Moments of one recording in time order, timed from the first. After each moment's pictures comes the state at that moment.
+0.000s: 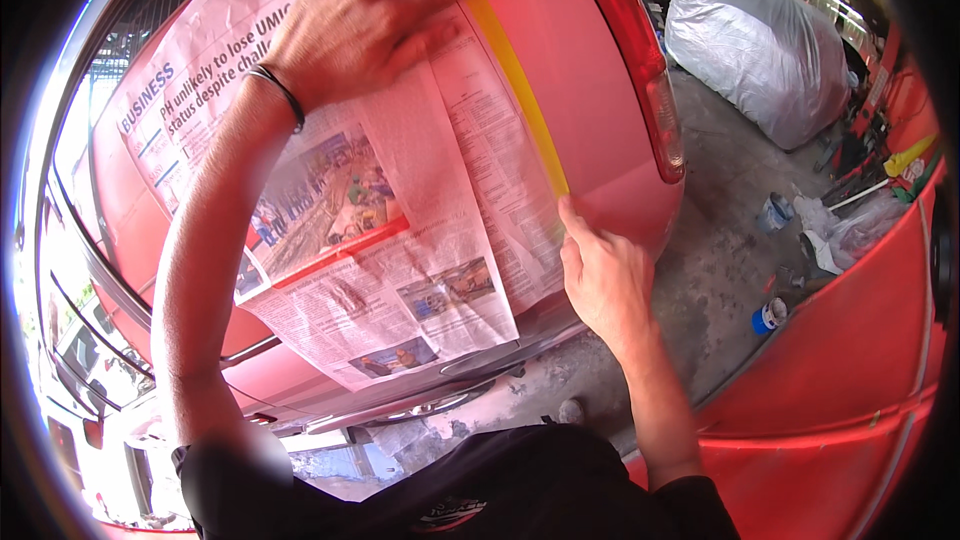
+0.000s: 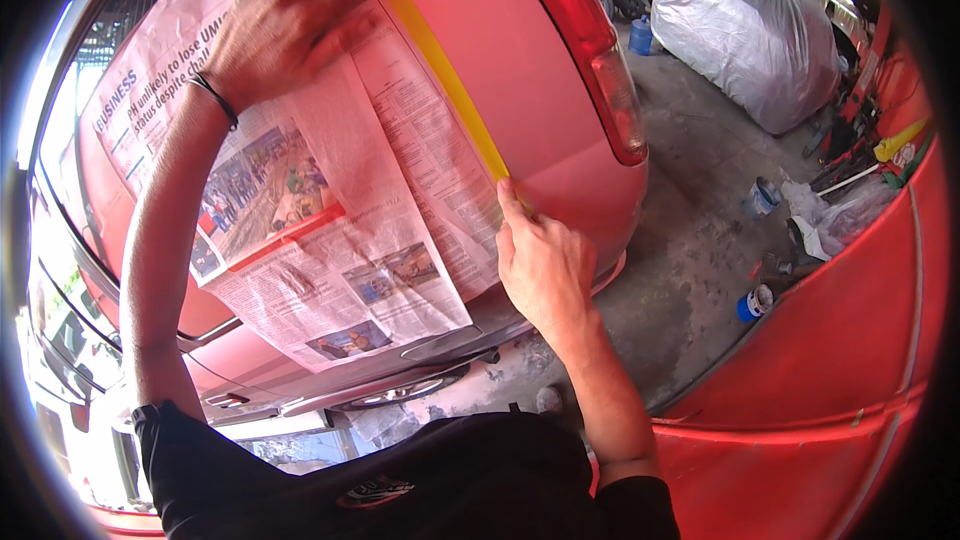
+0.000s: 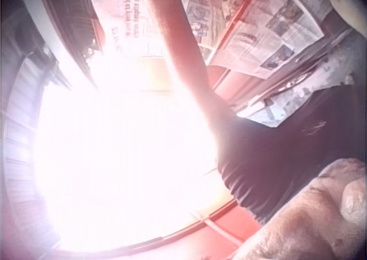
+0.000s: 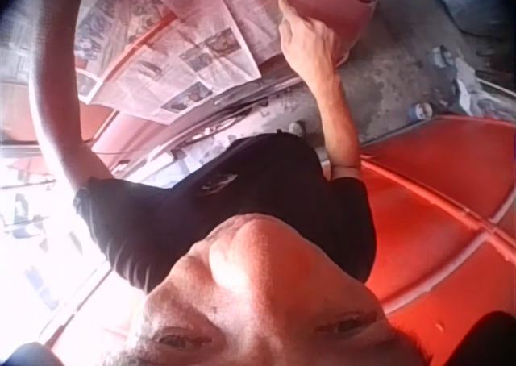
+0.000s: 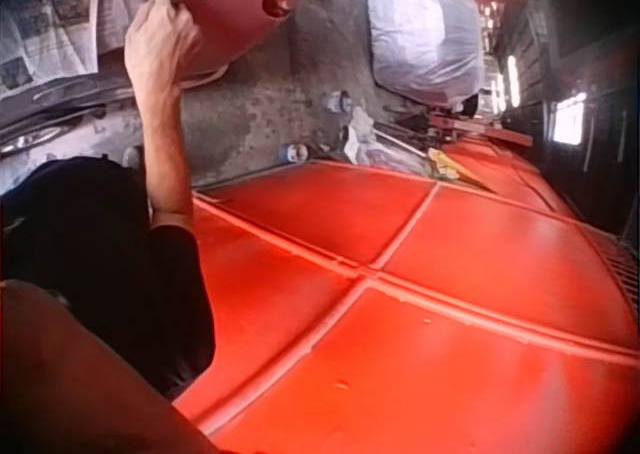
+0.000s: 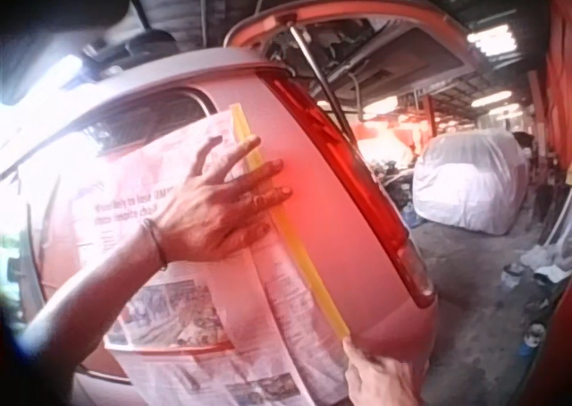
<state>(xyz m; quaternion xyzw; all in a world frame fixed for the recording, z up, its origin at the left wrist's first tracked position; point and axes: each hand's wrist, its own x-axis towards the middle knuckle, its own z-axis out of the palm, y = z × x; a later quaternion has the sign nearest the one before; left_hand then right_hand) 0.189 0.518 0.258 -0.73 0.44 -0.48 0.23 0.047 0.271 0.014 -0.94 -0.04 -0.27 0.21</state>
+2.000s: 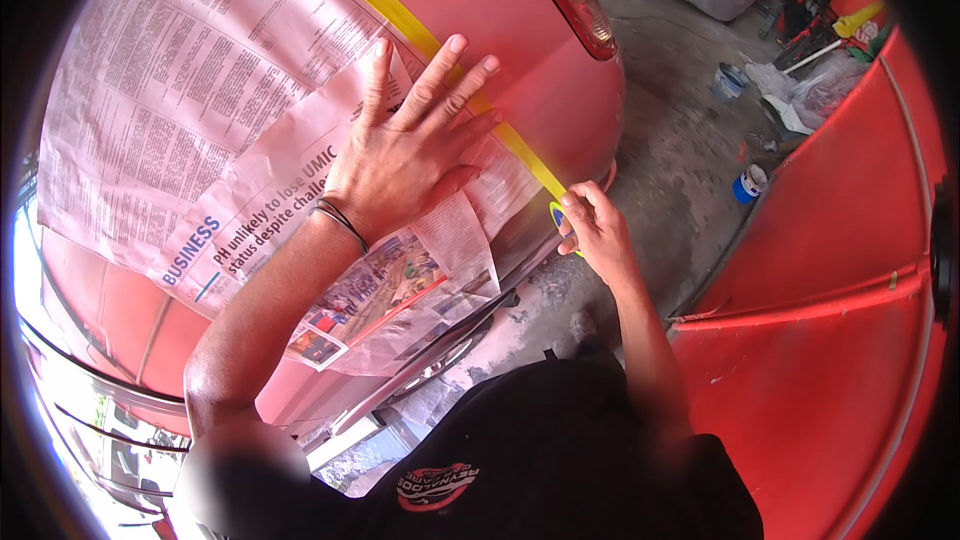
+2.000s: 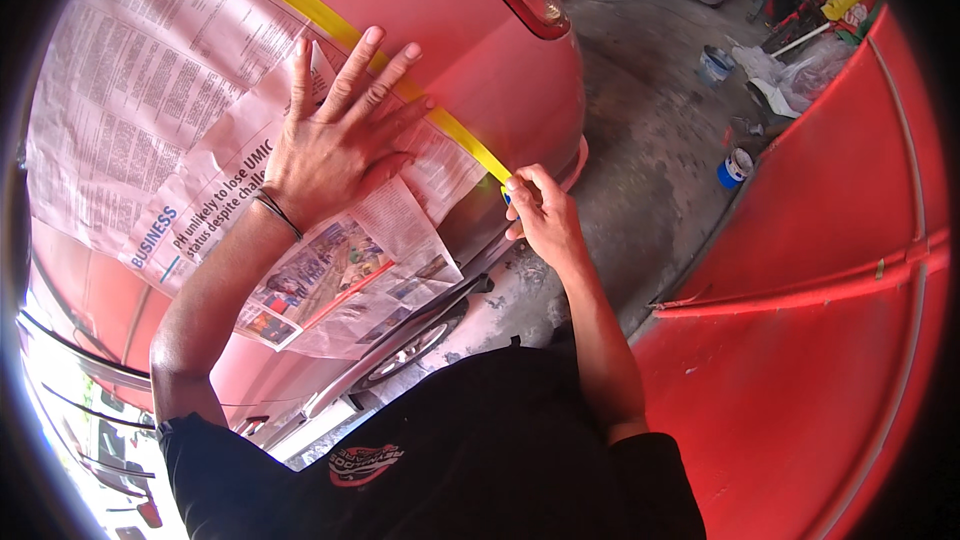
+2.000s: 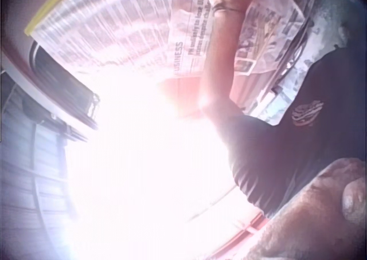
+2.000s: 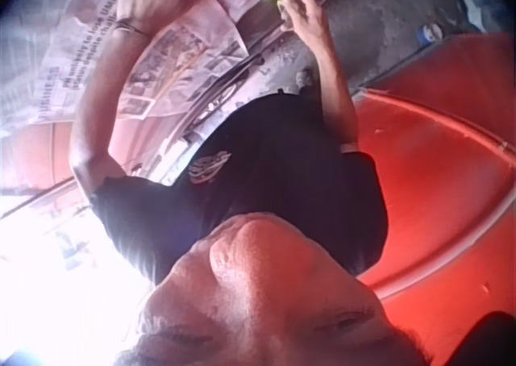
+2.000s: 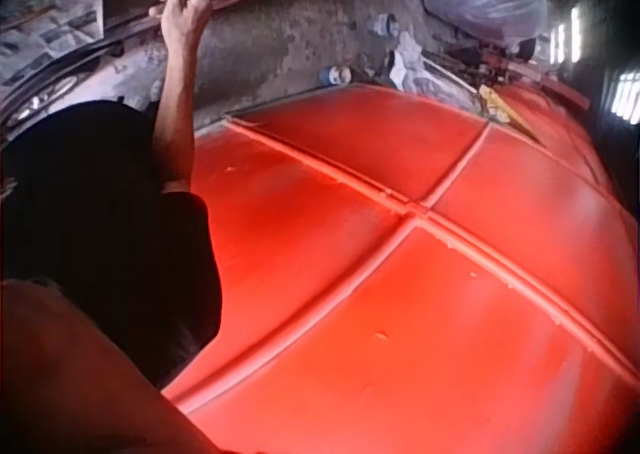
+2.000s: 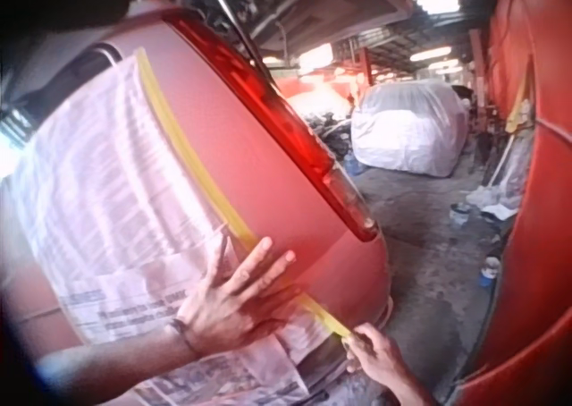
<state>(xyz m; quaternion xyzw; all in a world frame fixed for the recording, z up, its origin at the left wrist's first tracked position) 0.160 0.471 0.066 -0.77 0.55 -0.28 0.13 0.020 0.247 -0.131 -0.69 0.13 -0.17 0.69</state>
